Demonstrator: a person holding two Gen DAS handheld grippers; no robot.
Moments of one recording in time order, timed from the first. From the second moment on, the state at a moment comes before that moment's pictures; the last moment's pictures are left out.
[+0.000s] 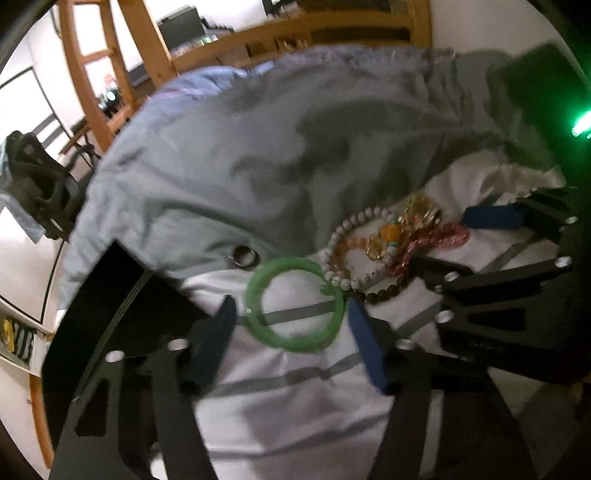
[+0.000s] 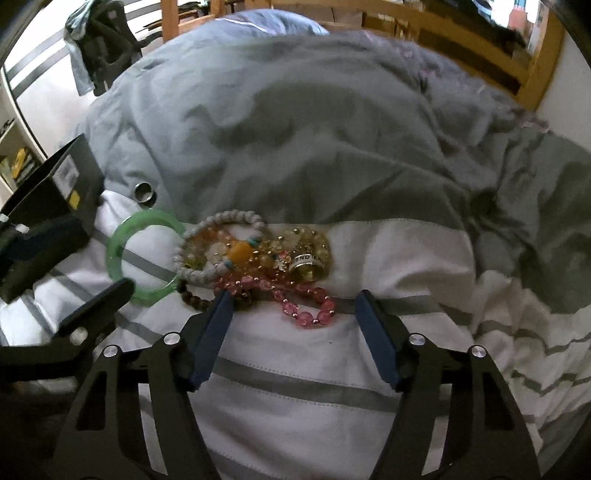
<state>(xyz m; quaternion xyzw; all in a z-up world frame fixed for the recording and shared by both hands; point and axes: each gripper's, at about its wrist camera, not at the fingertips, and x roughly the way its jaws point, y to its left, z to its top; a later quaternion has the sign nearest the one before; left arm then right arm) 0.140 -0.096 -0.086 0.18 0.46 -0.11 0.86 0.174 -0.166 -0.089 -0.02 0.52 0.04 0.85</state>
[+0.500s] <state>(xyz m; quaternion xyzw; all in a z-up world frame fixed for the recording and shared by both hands) 0.155 -0.052 -0.094 0.05 0.52 -0.15 0.84 0.139 -0.191 -0.051 0.06 0.42 0.06 0.91</state>
